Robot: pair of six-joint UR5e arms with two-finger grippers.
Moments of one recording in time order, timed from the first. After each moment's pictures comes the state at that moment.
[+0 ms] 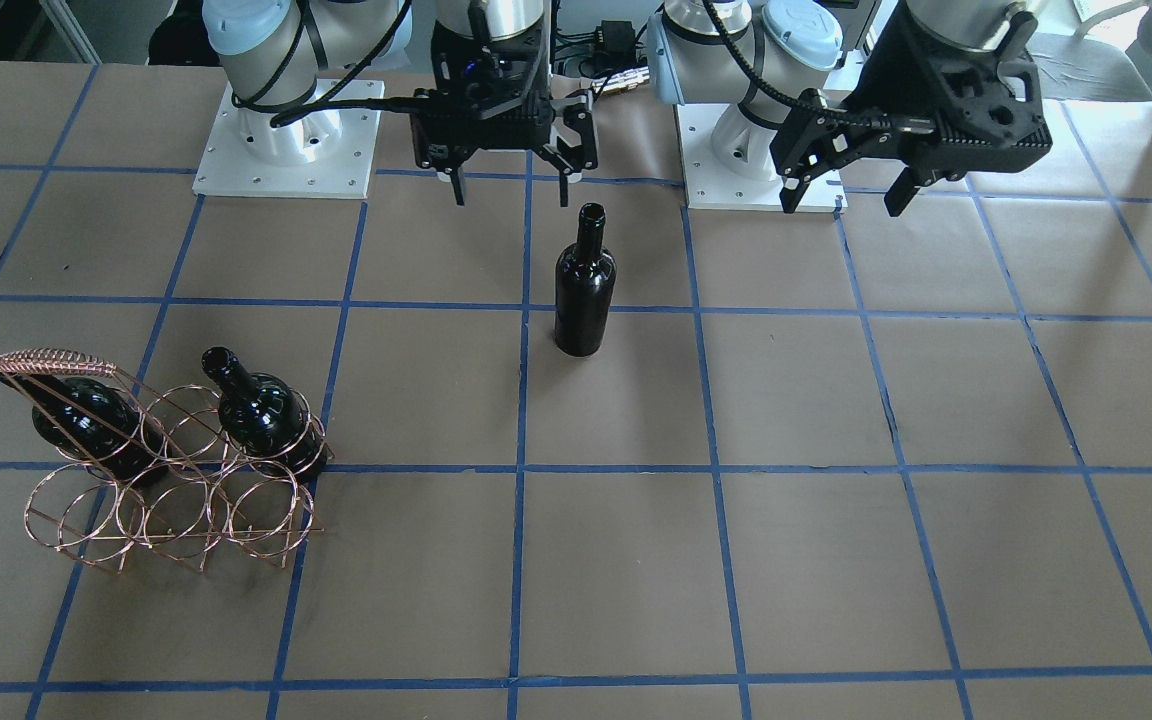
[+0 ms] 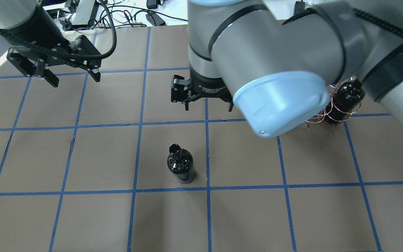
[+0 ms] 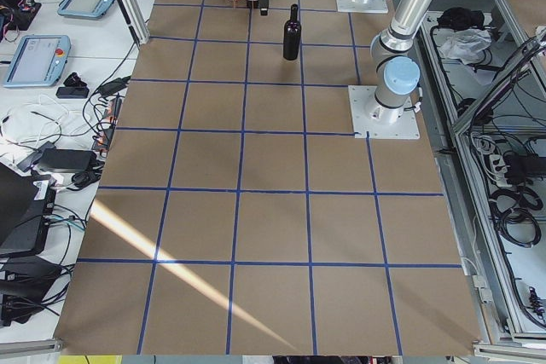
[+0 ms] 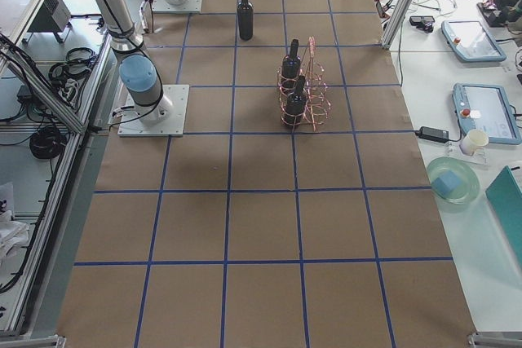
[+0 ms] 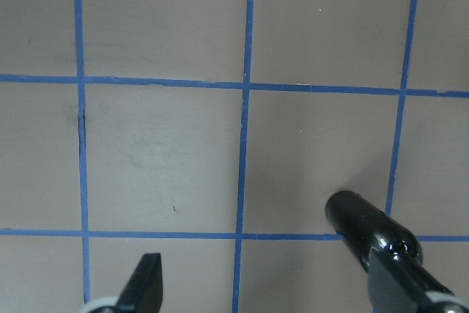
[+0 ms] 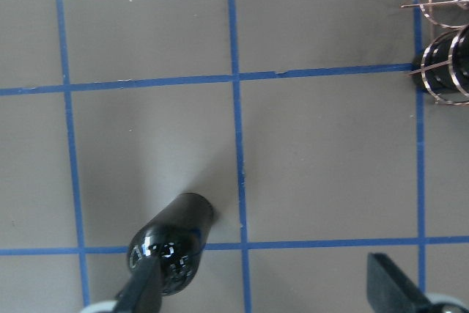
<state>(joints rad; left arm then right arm) -1.49 -1.51 -1.48 -1.73 1.51 0.02 2.06 -1.50 1.53 -1.70 -1.54 0.54</state>
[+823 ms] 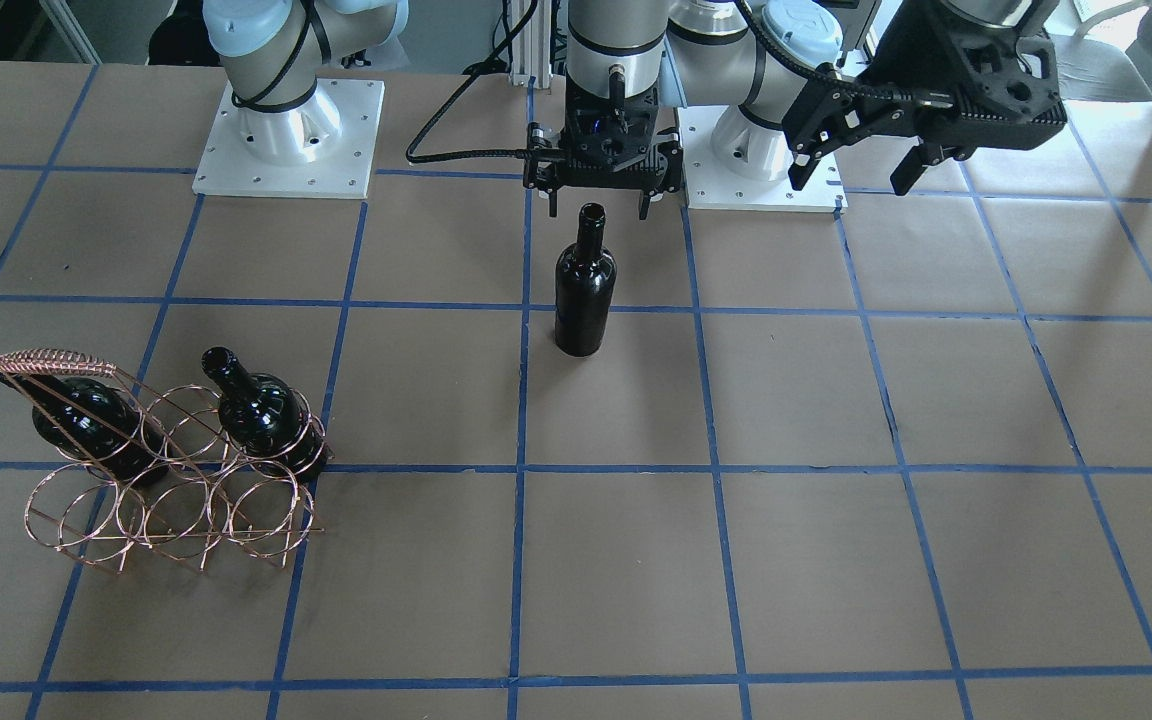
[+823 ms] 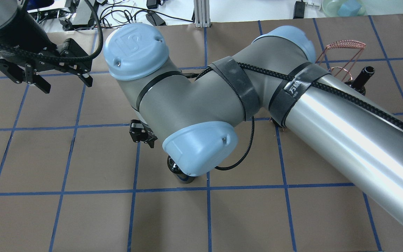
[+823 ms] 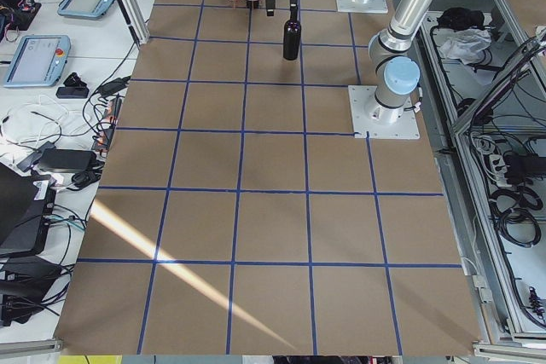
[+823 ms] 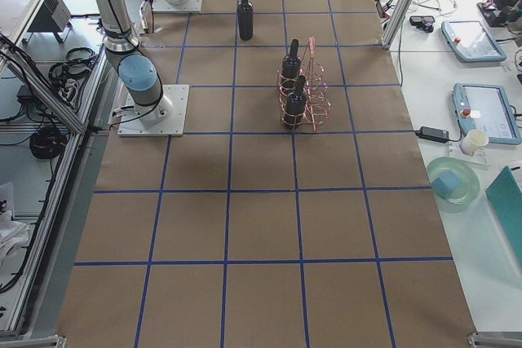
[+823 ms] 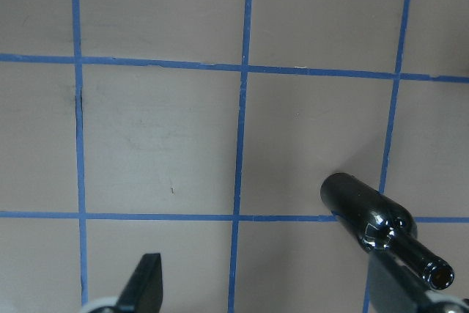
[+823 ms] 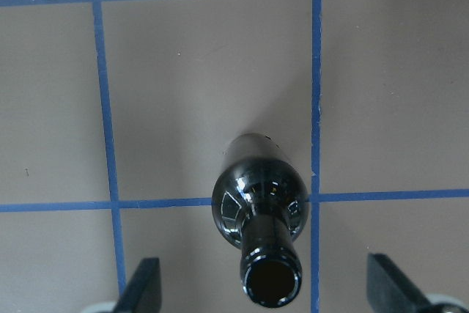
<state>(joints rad) -1.47 -1.48 -1.49 -1.77 1.49 0.04 2.20 -1.39 1.56 -1.73 -1.54 0.66</state>
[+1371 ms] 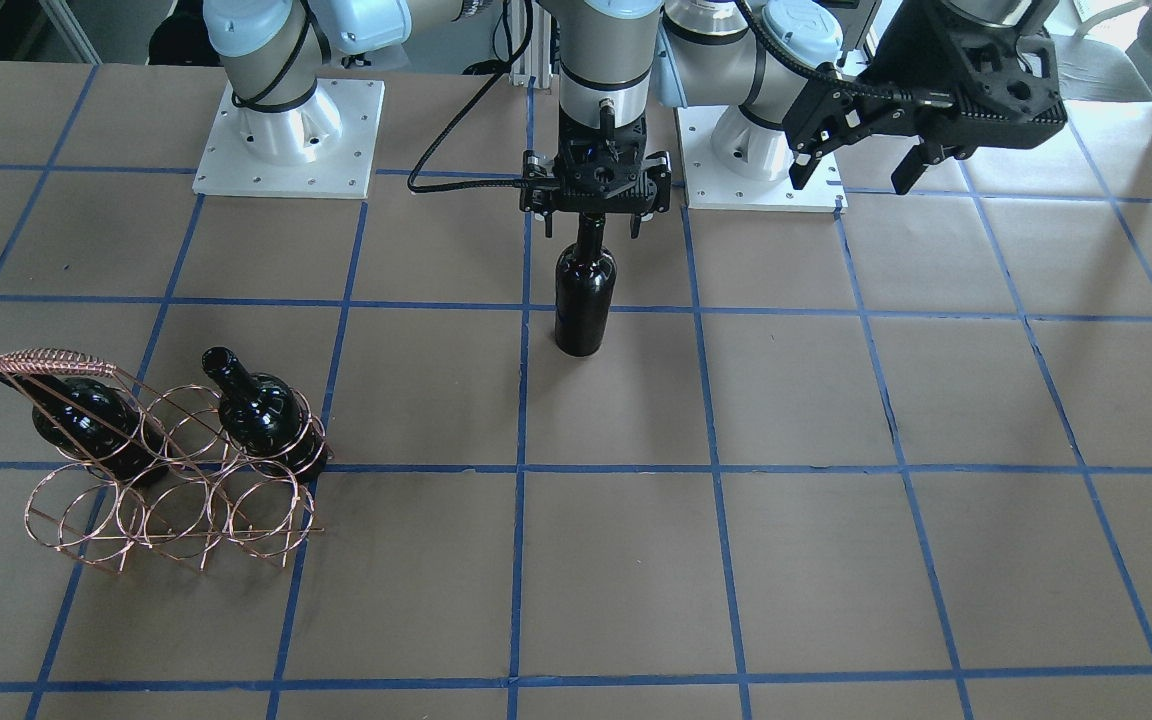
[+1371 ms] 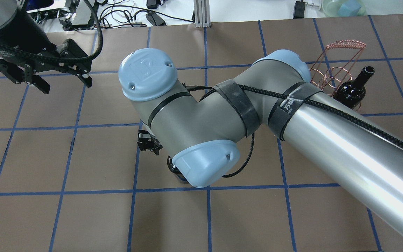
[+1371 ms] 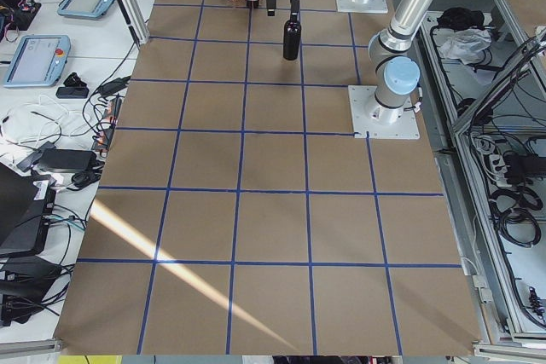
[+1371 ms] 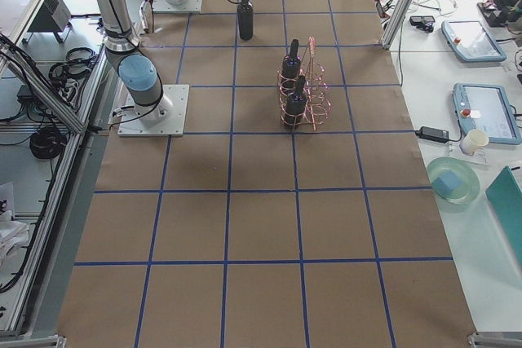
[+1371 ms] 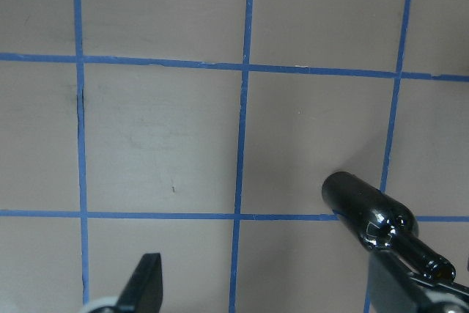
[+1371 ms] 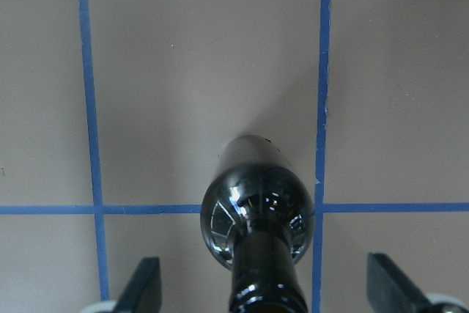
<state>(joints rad) -1.47 -1.48 -1.49 -1.77 1.49 0.04 2.20 -1.39 1.65 -1.84 -1.54 0.63</state>
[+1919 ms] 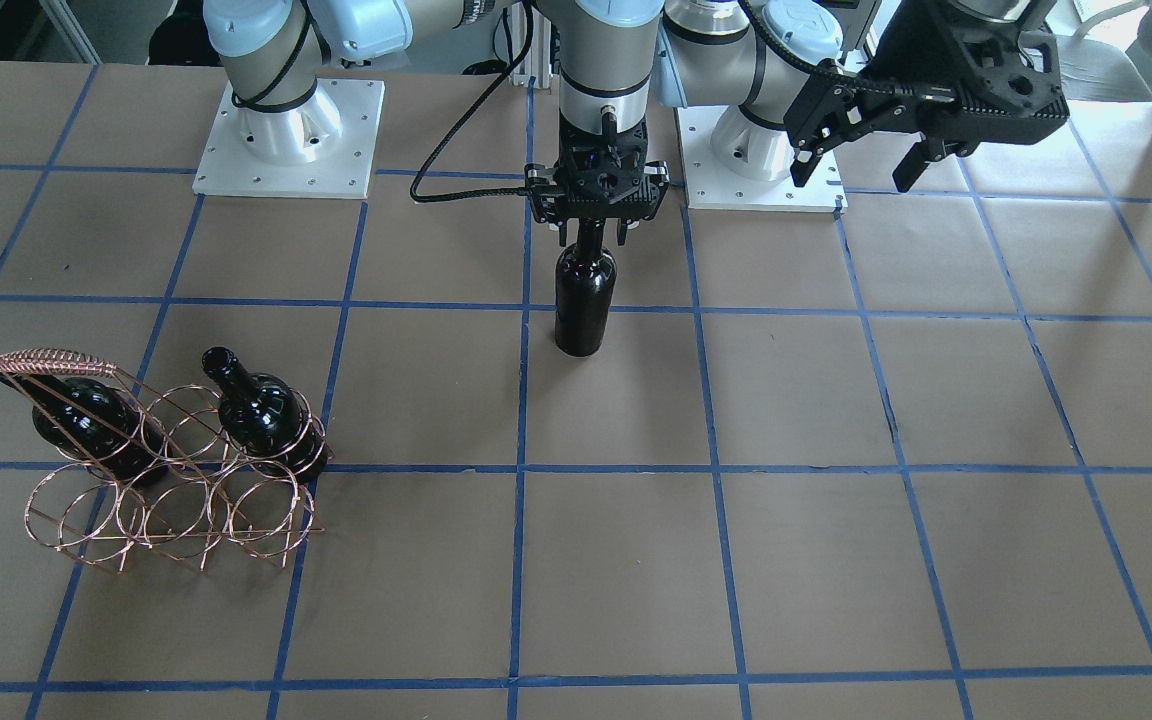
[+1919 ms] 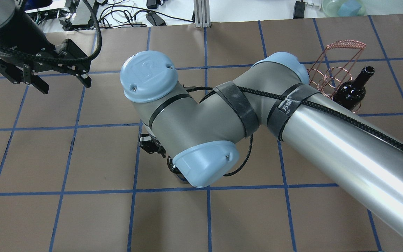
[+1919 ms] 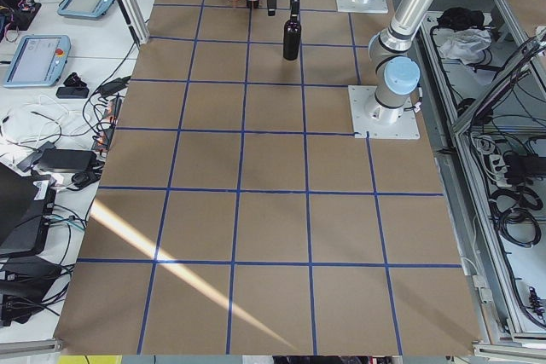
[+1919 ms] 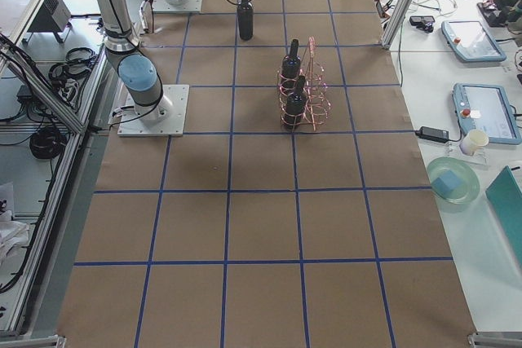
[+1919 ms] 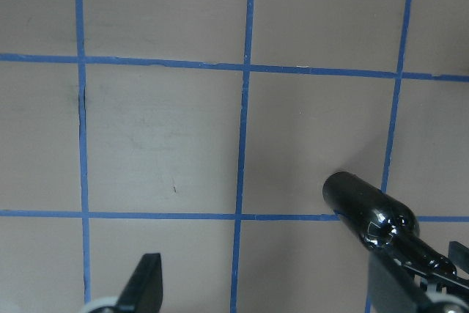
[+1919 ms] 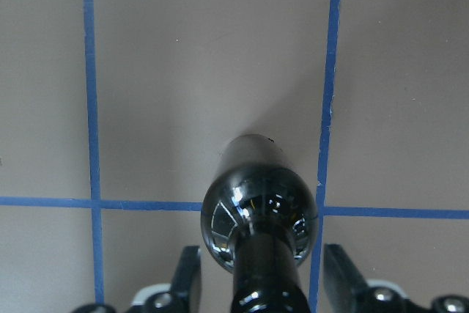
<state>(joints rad) -1.47 -1.48 -1.49 -1.77 1.50 0.04 2.20 -1.39 1.65 -1.84 -1.53 0.59</state>
